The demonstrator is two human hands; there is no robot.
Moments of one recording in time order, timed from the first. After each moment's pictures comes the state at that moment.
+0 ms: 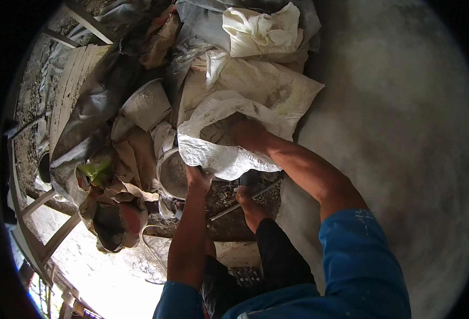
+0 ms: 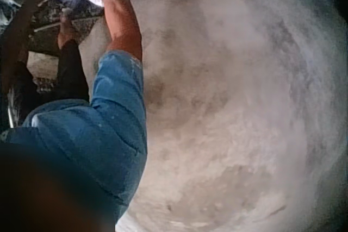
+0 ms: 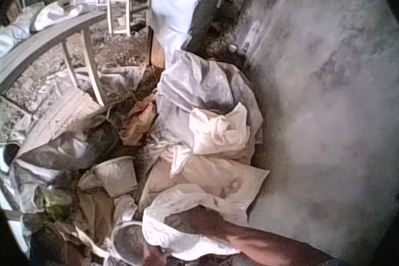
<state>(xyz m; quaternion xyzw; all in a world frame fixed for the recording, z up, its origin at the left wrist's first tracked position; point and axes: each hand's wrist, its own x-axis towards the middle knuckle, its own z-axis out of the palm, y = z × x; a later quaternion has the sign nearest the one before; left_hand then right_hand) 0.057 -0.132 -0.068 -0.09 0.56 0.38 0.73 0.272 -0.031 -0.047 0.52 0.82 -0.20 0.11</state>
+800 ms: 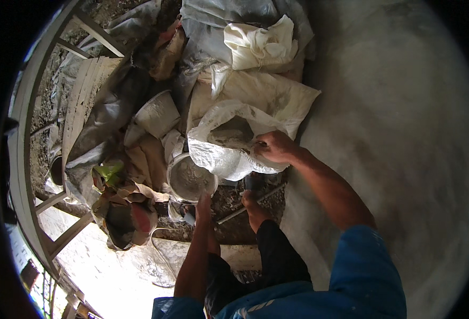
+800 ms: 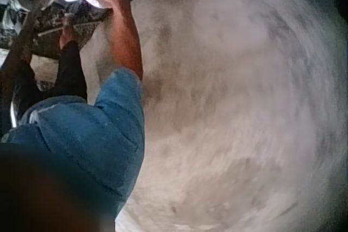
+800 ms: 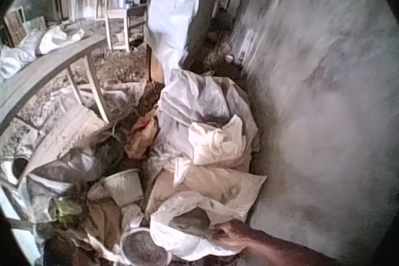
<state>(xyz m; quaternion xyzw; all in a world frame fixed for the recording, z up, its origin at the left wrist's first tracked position) 0.008 -0.260 -0.037 0.34 0.68 0.21 0.61 0.338 -0.063 0.086 0.51 0.74 -0.42 -0.08</state>
